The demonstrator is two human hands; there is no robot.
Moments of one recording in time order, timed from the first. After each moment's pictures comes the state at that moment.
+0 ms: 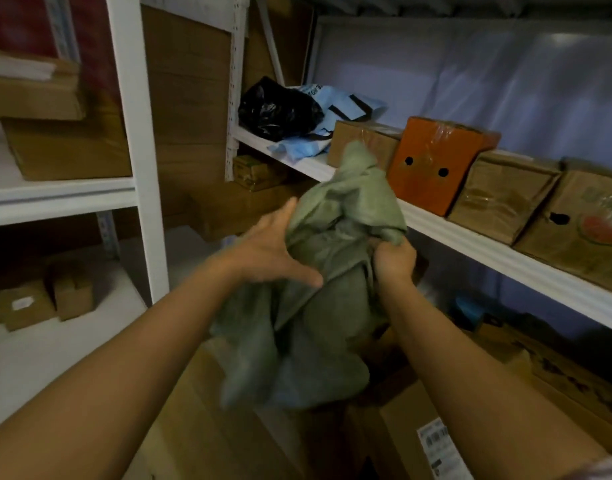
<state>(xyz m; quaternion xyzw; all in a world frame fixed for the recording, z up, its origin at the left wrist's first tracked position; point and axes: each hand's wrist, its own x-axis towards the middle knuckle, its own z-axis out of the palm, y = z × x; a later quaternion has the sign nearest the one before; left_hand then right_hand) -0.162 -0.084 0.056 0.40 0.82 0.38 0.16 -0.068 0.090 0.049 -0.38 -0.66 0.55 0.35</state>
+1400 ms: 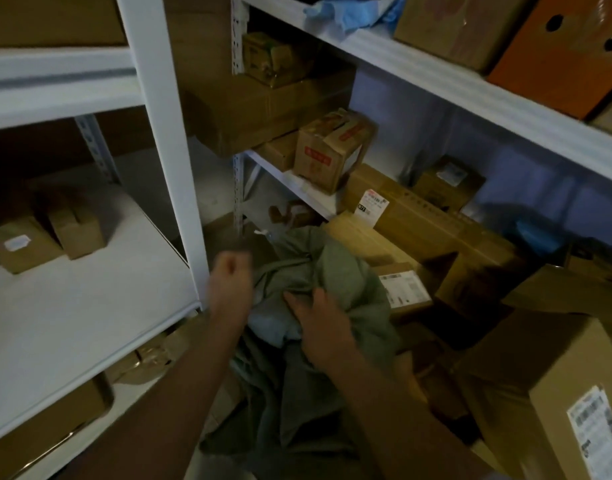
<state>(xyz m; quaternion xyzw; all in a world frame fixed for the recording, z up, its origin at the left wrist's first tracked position) -0.247 -0.146 -0.170 -0.03 0.77 0.62 0.13 -0.145 -0.035 -0.208 -0.16 -0.98 0.02 -0.13</state>
